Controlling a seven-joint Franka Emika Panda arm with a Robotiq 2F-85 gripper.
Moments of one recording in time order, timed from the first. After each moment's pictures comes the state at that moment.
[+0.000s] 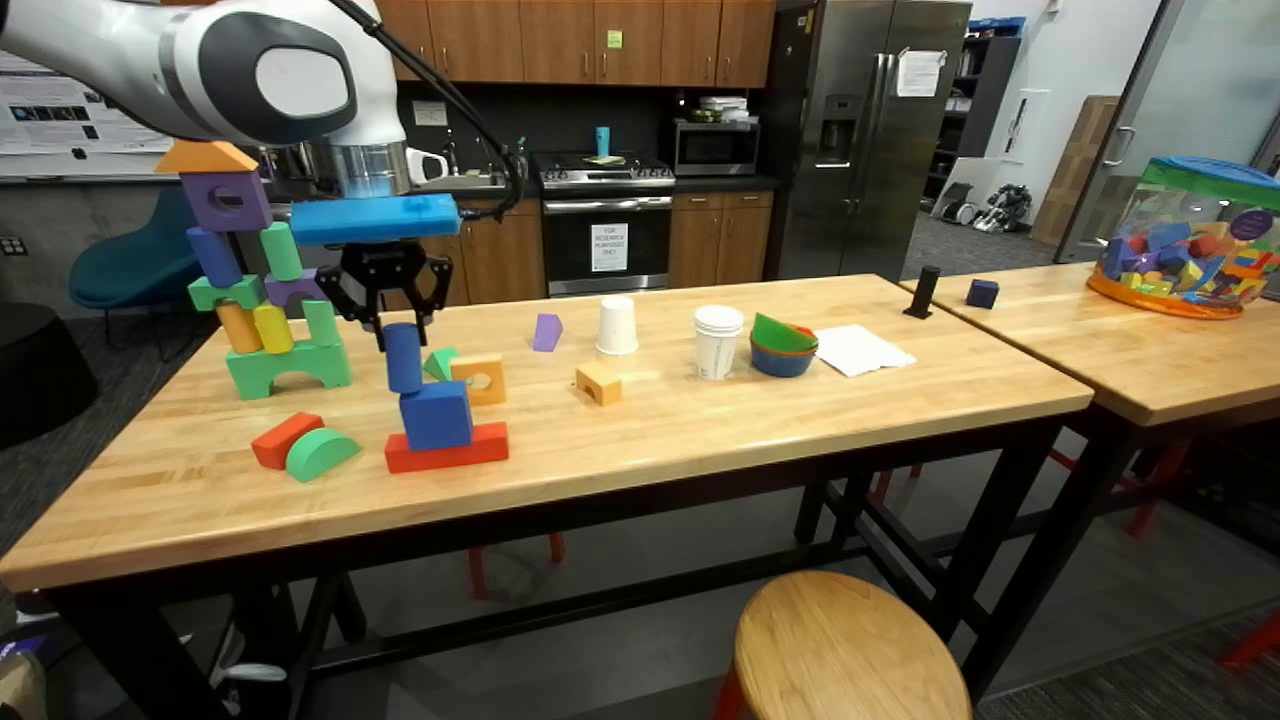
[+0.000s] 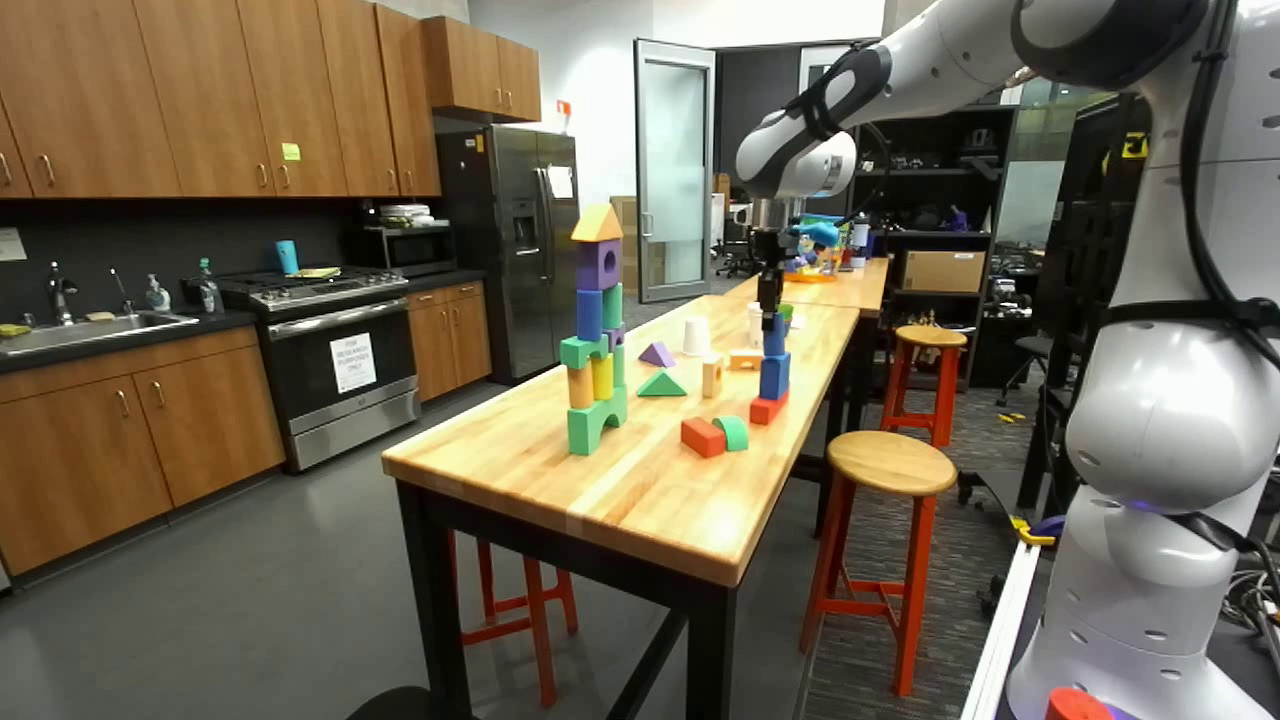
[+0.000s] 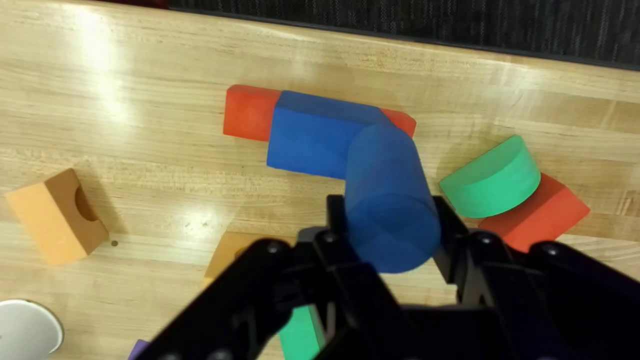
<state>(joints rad) -0.24 0.02 -0.23 -1.98 0.00 2.04 -0.83</state>
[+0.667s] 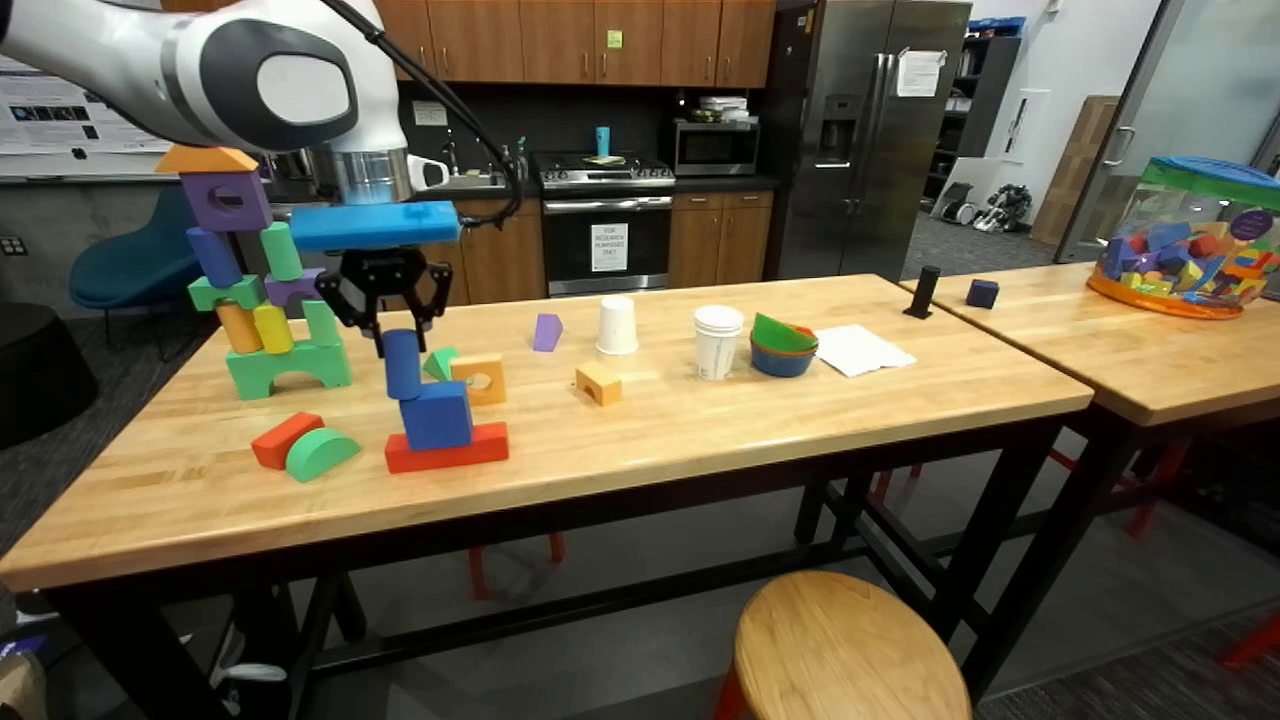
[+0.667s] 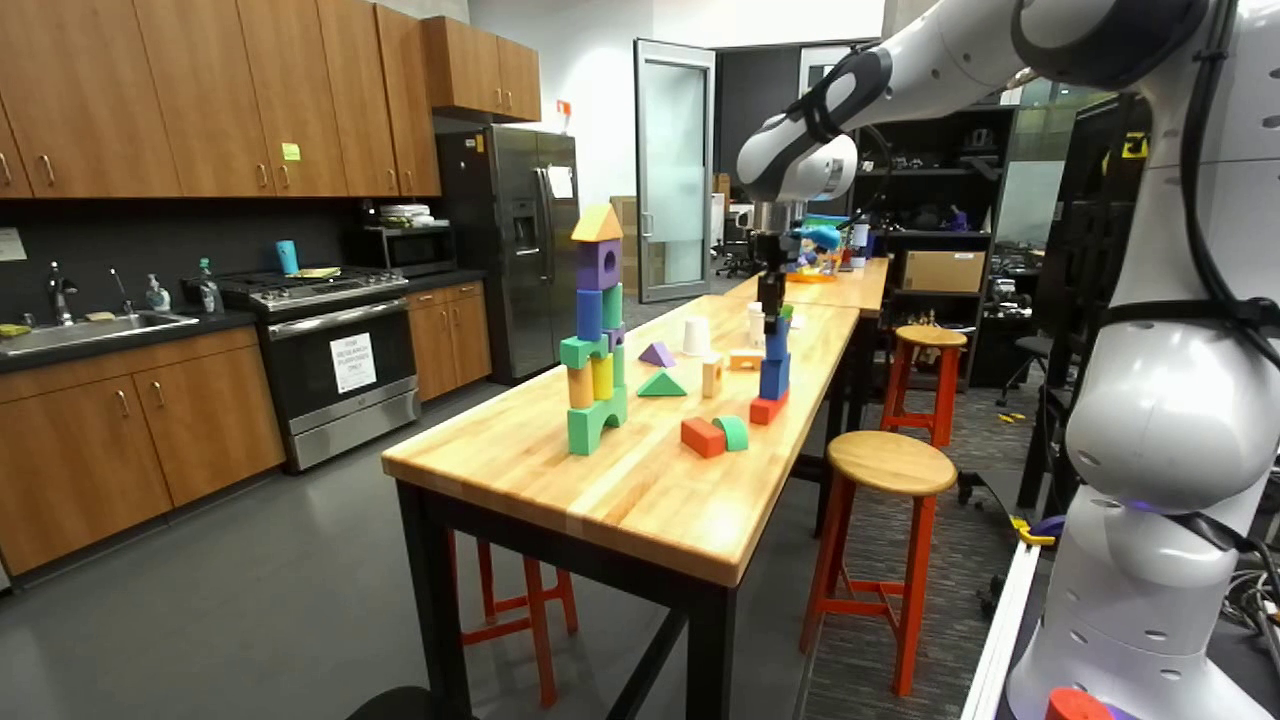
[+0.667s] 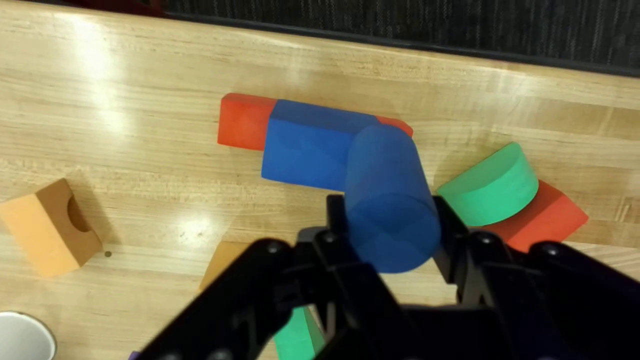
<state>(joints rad) -0.24 0.02 -0.23 -1.99 0.00 2.04 -0.83</state>
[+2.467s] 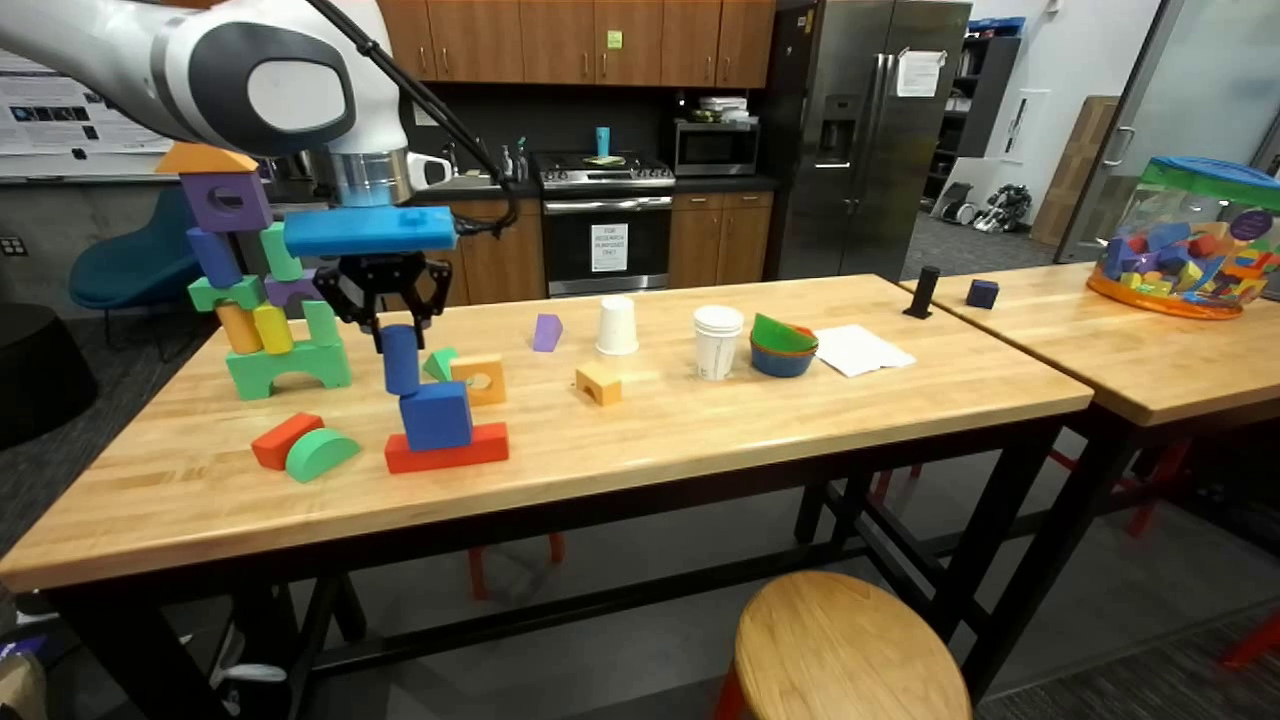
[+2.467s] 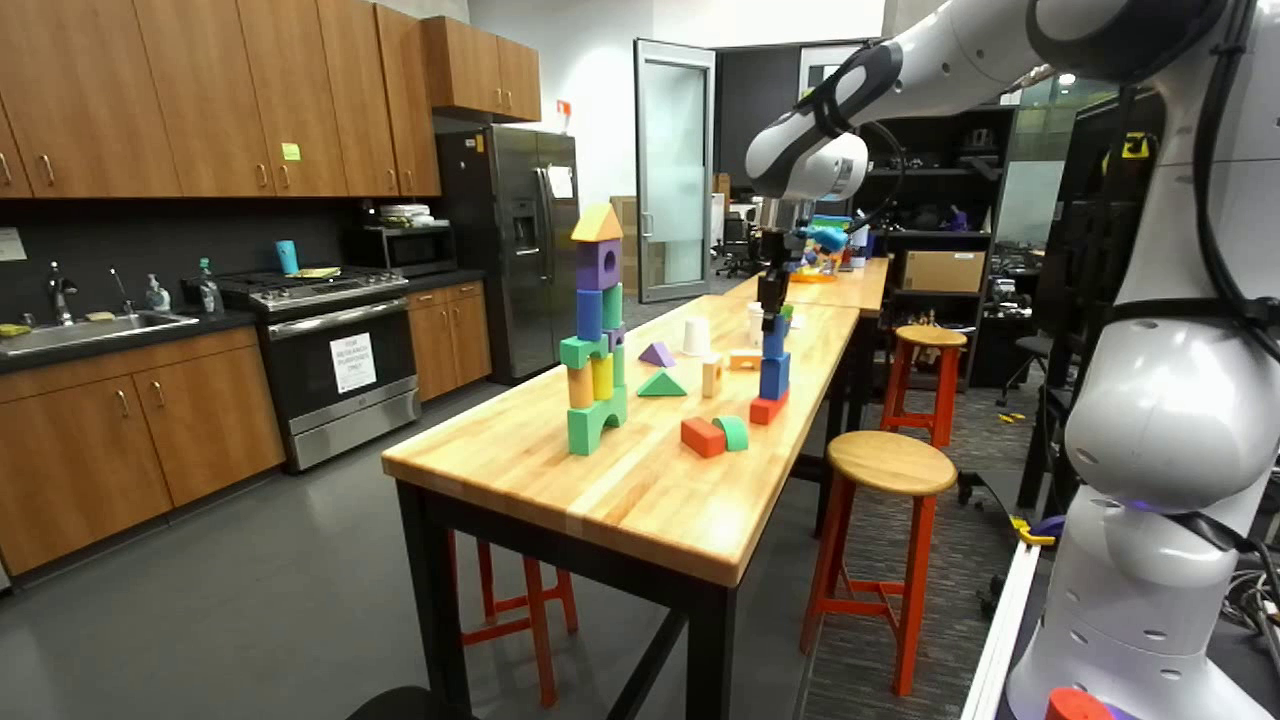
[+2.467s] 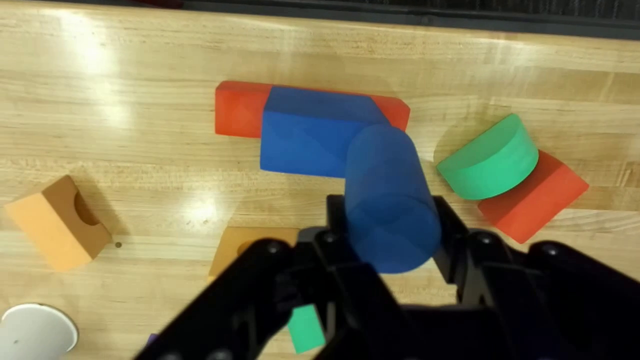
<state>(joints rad) -0.25 -0.01 -0.24 -2.03 0.06 2.09 -0.82</state>
